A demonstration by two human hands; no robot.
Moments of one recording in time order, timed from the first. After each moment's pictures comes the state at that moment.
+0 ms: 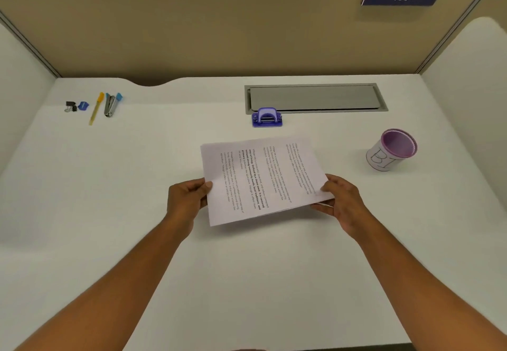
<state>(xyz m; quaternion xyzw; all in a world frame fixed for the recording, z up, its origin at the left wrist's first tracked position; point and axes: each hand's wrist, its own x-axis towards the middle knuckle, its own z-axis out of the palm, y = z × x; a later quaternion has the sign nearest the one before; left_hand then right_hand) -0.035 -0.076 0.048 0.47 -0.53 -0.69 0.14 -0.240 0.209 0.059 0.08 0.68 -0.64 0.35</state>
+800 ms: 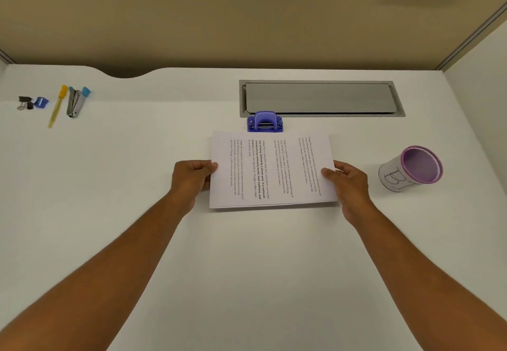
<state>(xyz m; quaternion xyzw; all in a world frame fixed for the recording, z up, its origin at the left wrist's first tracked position) -0.153 -0.140 0.000 0.48 -0.54 -0.68 0.08 -0.341 0.154 0.020 0.10 0.79 -0.56 0.24</state>
